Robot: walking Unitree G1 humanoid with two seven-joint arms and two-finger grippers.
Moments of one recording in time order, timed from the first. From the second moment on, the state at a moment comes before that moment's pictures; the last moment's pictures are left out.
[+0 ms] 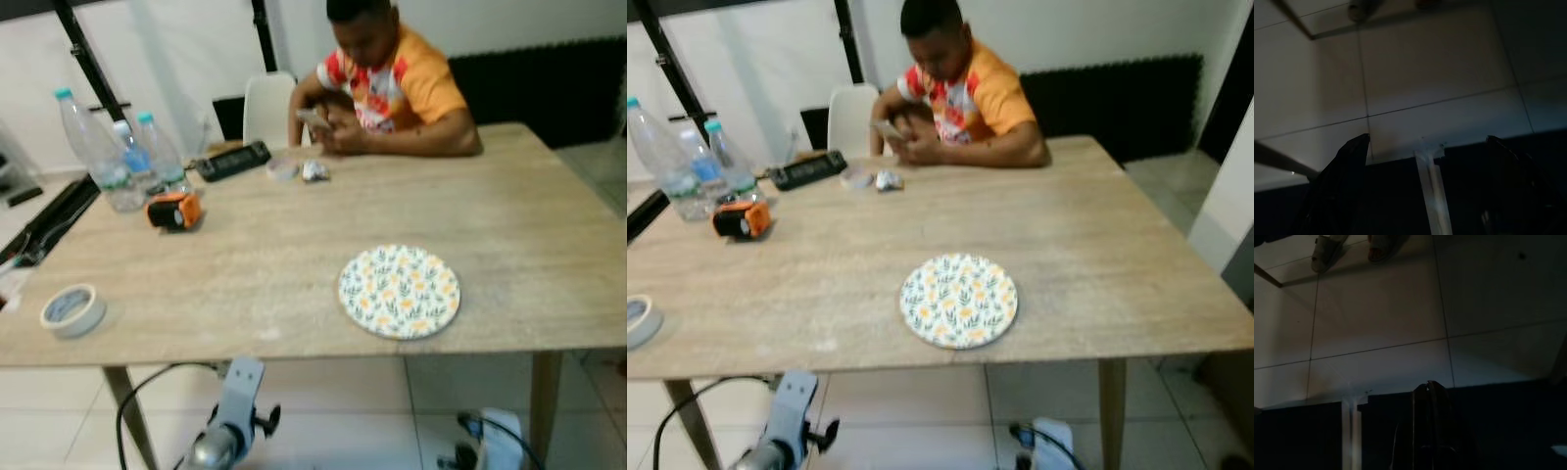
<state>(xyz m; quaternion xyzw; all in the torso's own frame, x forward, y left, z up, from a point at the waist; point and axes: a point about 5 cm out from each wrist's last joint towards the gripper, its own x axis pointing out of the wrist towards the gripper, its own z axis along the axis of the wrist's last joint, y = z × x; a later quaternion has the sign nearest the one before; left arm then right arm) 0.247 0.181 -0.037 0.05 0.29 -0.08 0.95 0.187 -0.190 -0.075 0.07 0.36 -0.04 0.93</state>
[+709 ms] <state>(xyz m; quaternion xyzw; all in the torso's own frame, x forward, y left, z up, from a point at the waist) 0.187 0.205 -0.072 0.03 0.38 -0.01 0.93 0.172 -0.209 -0.080 0.01 0.41 -0.01 0.91</state>
